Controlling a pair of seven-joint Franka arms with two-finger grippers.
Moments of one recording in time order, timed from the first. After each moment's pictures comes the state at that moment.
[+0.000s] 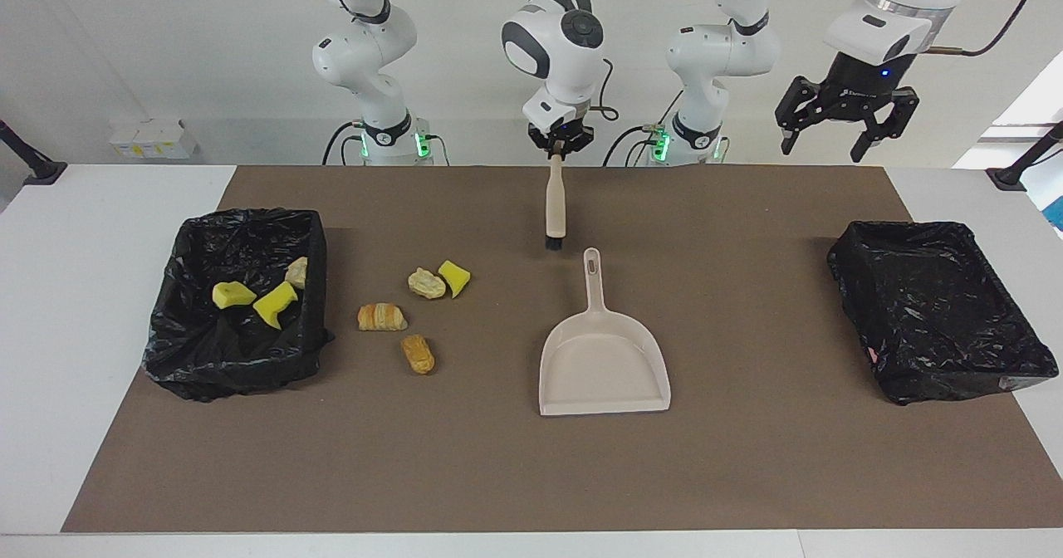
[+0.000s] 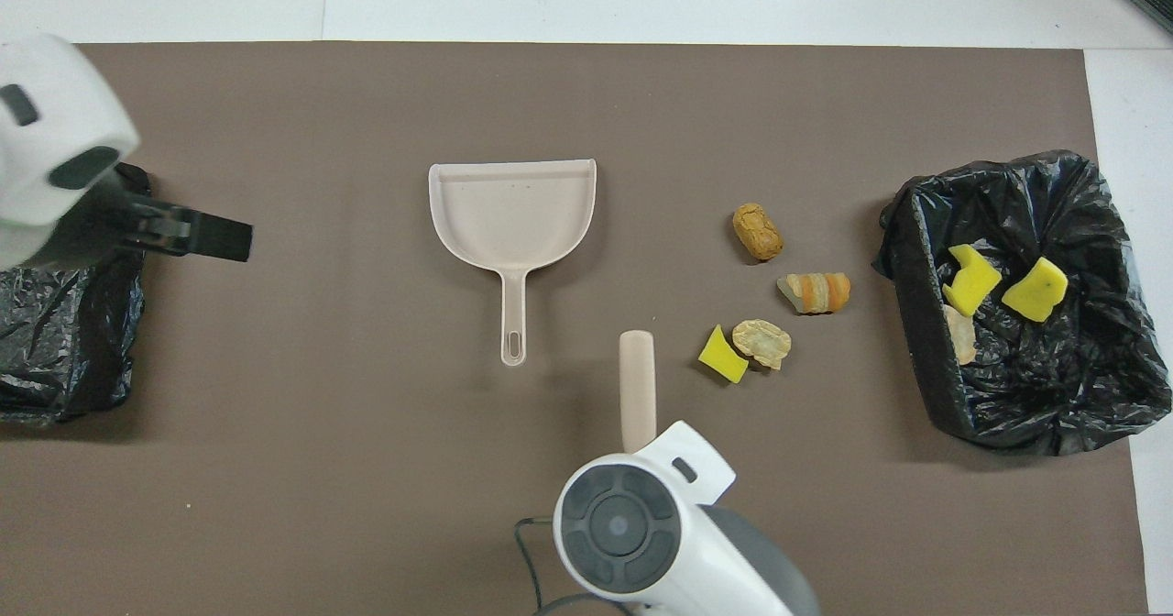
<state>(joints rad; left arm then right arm) -0.21 0.01 -0.08 -1.53 -0.01 1.66 -0.06 0.61 -0.10 0.13 -2.10 0.02 1.78 0.80</state>
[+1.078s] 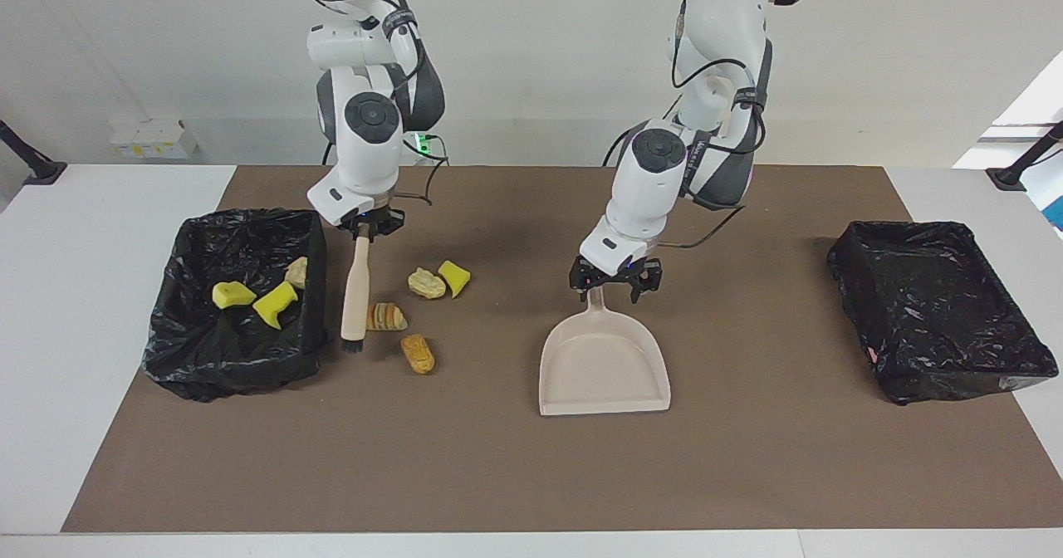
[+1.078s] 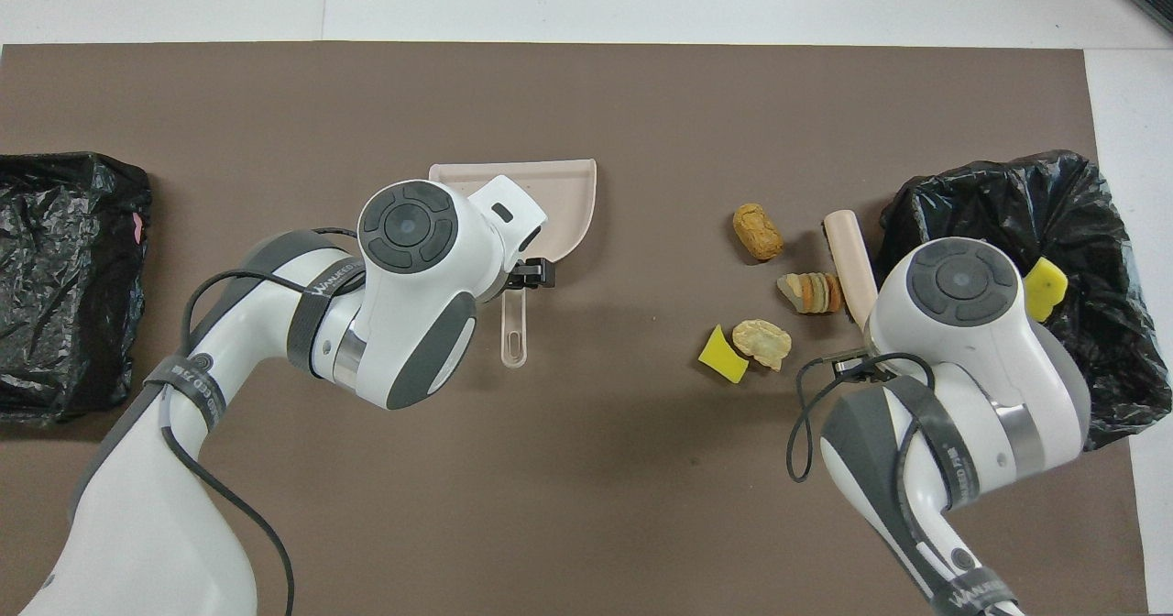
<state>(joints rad) -0.47 0.31 -0.08 -1.83 -0.01 2.22 -0.48 0.07 -0.02 0.13 -2.20 -0.27 1.94 0.16</state>
